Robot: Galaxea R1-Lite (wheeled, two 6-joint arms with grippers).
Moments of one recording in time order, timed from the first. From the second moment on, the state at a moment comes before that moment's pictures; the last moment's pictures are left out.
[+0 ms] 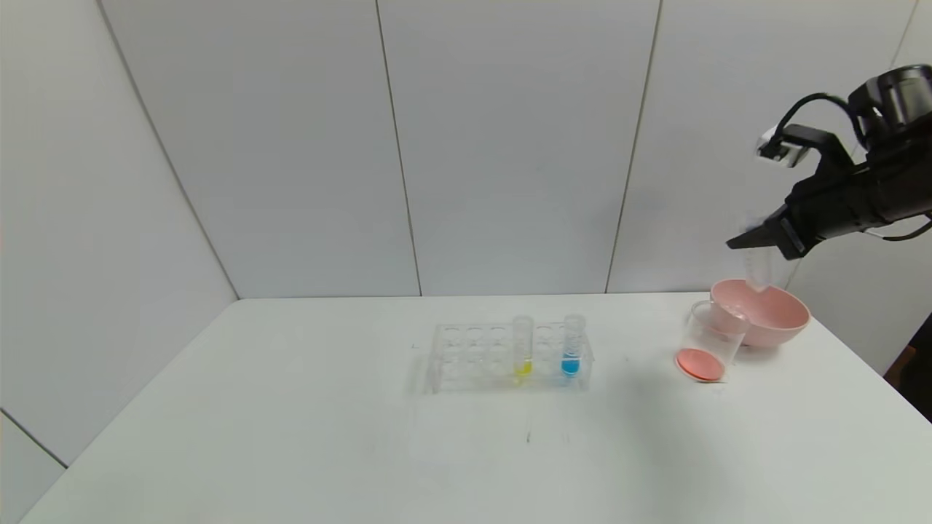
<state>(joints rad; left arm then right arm) 0.00 0.00 0.00 0.02 0.00 -0.02 -0.05 1.97 -1.93 0.66 0.34 -0.56</state>
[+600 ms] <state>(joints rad) 0.00 0.00 0.00 0.02 0.00 -0.02 -0.25 1.87 -1.66 0.15 0.49 -0.20</state>
